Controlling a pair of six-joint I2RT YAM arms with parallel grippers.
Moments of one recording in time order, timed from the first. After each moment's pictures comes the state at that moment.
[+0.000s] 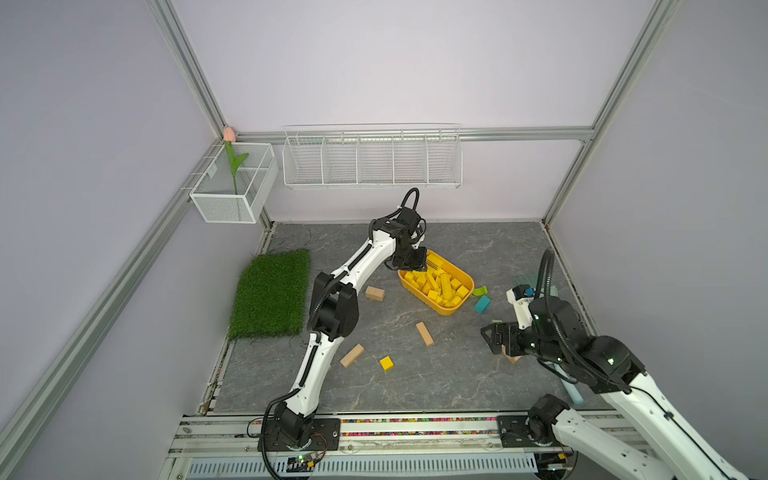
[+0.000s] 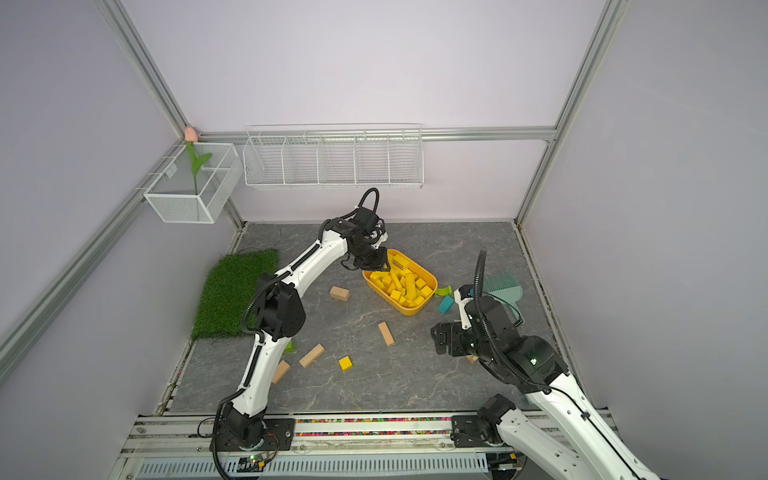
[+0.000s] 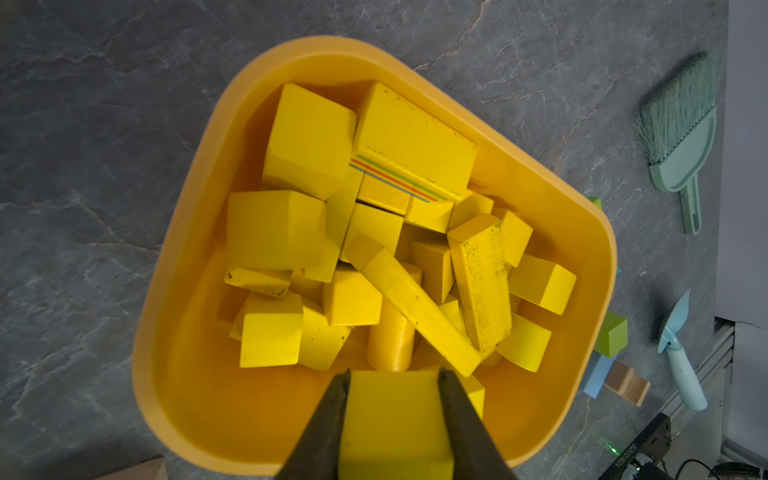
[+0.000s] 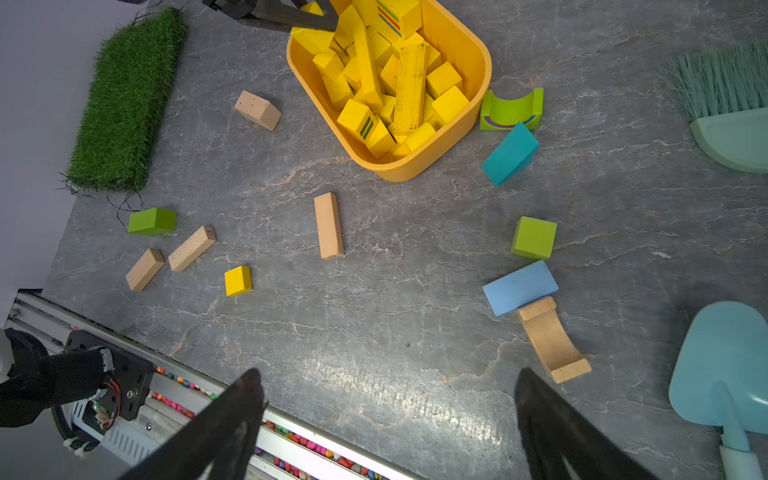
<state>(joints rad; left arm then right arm) -0.62 2.40 2.32 -1.10 0.33 -0.30 0.60 0.72 0.92 -1.03 0.02 0.47</state>
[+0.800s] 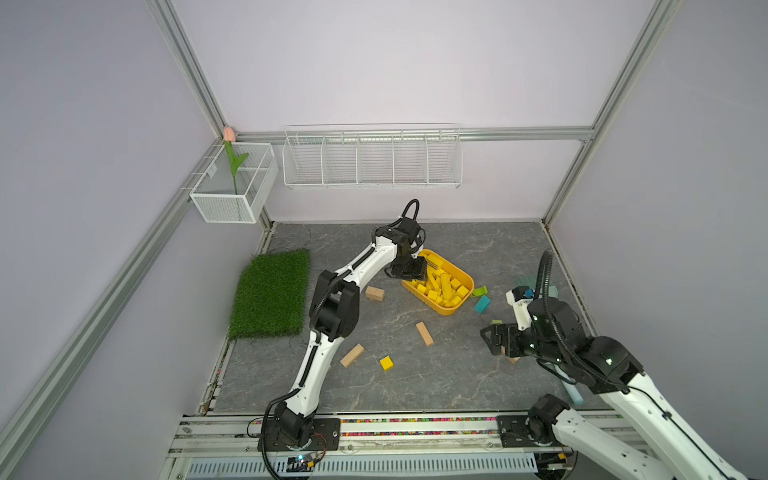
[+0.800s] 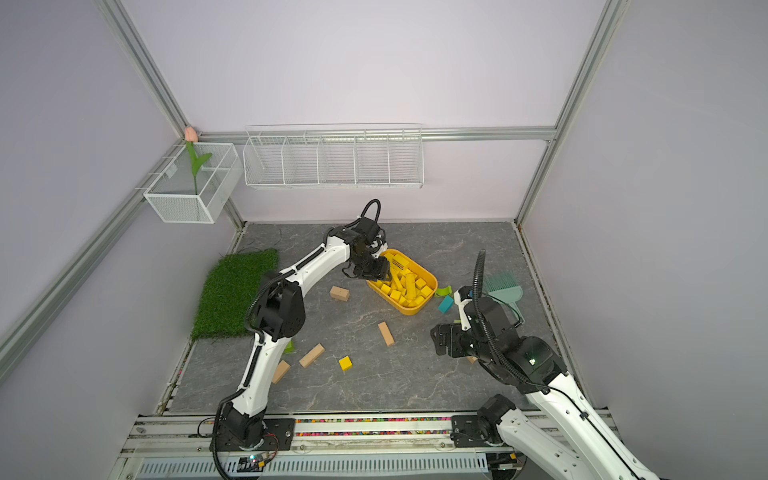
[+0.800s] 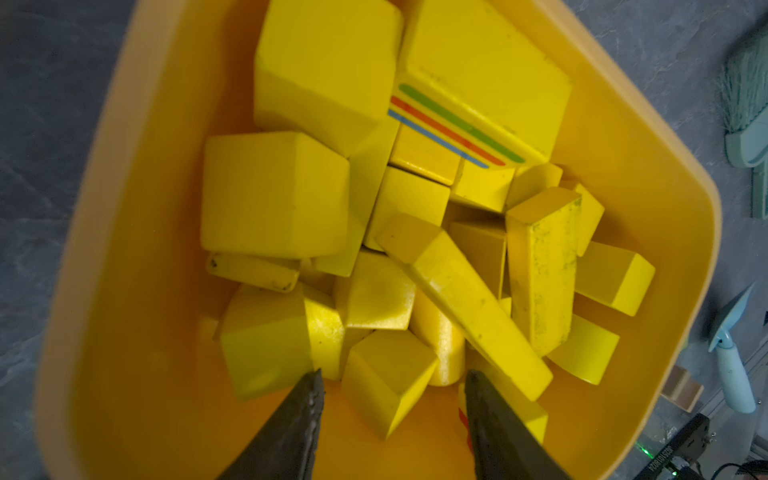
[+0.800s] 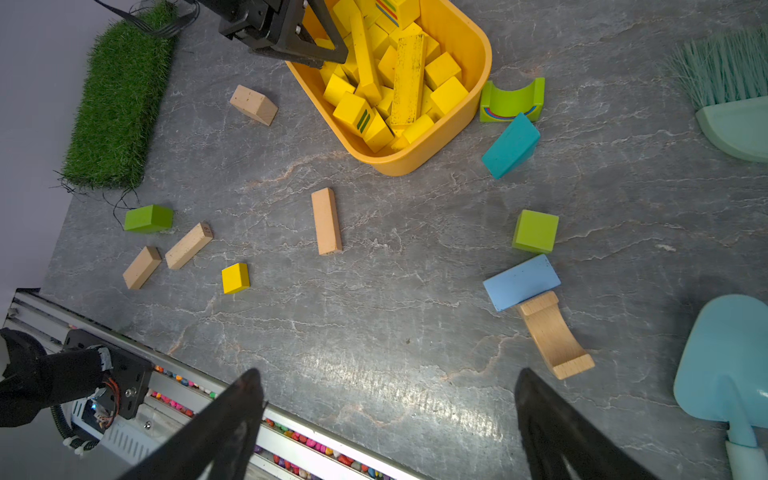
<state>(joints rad) -0.62 2.36 2.14 -1.02 0.31 -0.28 0.60 0.71 0.90 -1.03 0.02 0.48</state>
